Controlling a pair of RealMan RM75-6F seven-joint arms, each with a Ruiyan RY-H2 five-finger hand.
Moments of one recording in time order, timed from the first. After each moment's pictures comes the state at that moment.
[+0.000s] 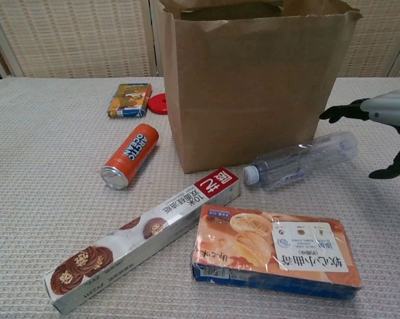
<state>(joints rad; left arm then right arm) -0.11 -1.10 0.00 -1.72 1.47 1.38 0.03 0.62 -1.21 0.08 -1.77 -1.02 0.92 -0.59</state>
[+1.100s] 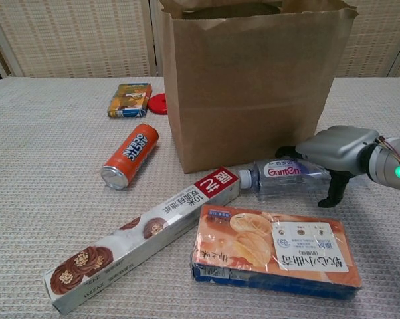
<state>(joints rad) -0.11 -1.08 0.01 -1.73 1.47 1.37 -0.01 0.84 -1.49 0.00 -1.65 -0.67 1.00 -0.92</state>
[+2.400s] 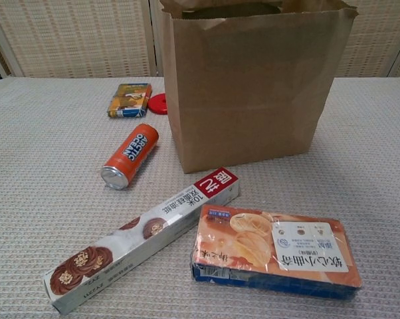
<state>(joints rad) -0.11 -1.09 0.01 -1.74 1.46 1.37 0.03 0.75 -1.15 0.39 -2.07 -1.17 1.40 -0.49</state>
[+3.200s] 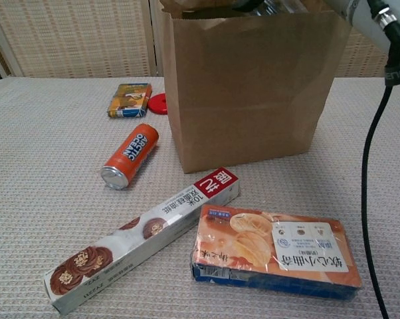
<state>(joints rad) -0.12 -1.06 0.01 -1.74 1.46 1.34 -0.05 0.96 -1.53 0.40 -1.56 -1.01 1.25 -0.57</state>
